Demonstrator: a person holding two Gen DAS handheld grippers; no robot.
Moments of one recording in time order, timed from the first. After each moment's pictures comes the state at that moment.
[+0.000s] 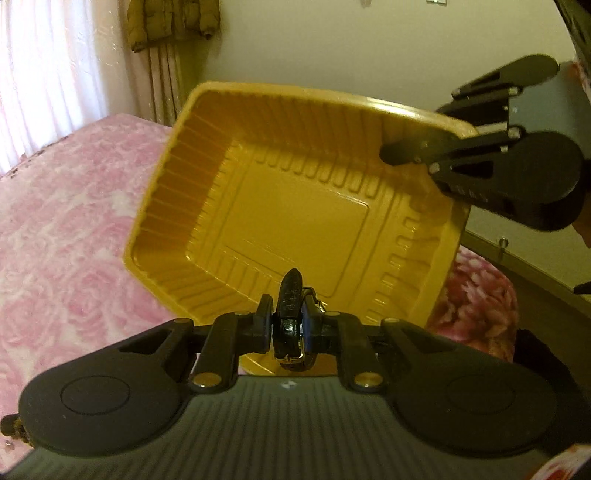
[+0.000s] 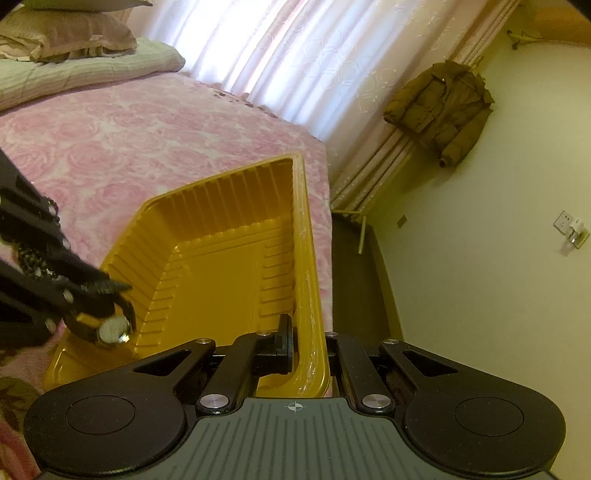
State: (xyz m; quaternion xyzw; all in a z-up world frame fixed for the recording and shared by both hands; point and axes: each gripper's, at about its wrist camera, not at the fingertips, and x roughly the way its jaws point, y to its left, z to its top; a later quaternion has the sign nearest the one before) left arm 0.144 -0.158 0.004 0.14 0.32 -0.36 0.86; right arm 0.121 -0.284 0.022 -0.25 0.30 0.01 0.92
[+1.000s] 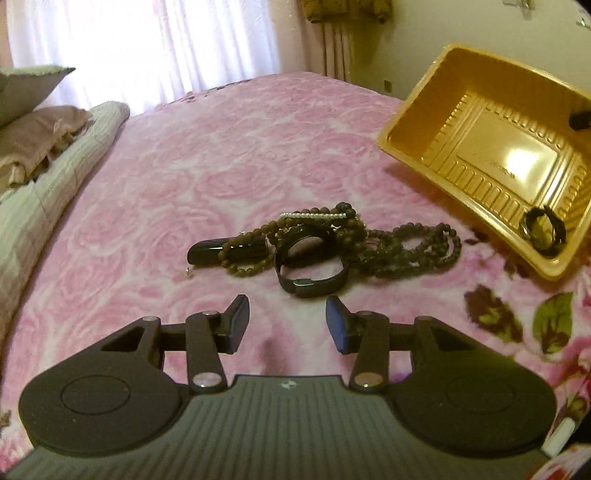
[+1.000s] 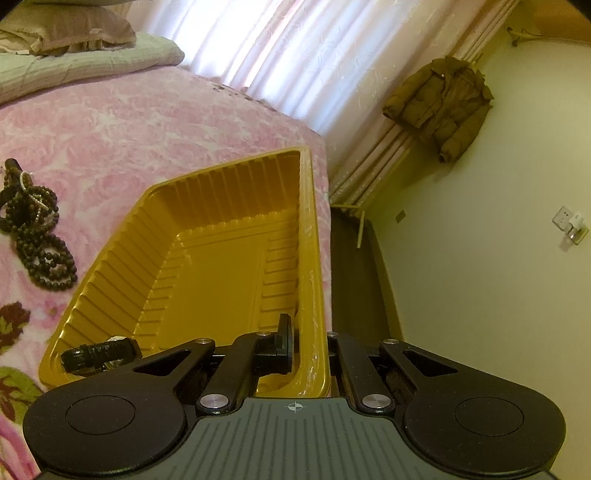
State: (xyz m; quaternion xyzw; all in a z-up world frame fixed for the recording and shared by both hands) left arm 0.108 0.021 -0.031 0.09 0.34 -0.11 0.93; right arm 0.118 -0.286 0.016 -0.26 0.30 0.00 0.92
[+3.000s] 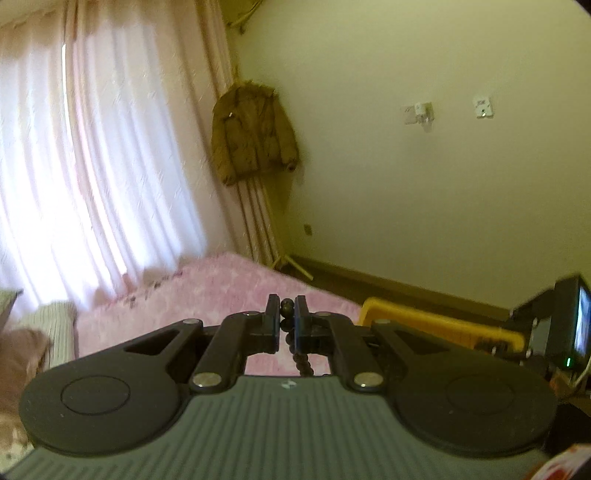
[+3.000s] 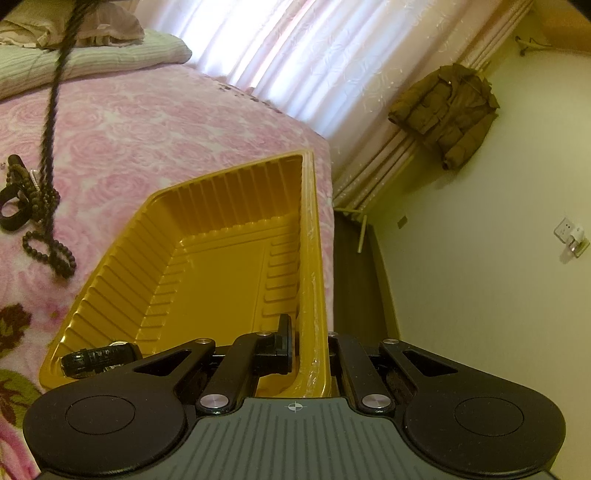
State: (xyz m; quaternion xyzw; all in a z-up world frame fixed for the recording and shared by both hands) left arm 0.135 -0.038 0.235 0.15 0.11 -0.27 0.94; right arm 0.123 -0.280 0.020 -0.27 0.30 0.01 0.91
